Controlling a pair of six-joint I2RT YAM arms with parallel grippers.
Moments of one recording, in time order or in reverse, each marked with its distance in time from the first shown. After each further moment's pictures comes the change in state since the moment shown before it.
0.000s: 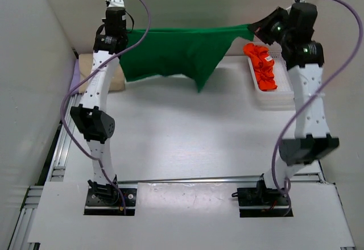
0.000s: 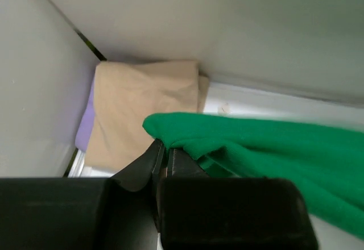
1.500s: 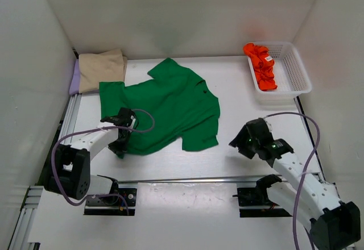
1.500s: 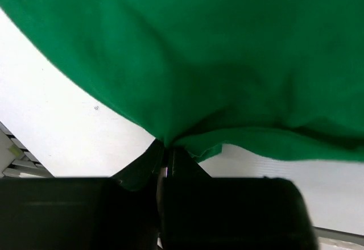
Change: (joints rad) left arm -0.099 -0.739 -1.686 -0.076 0.196 0.001; right arm 0.357 -0.905 -1.692 0.008 0.287 0.198
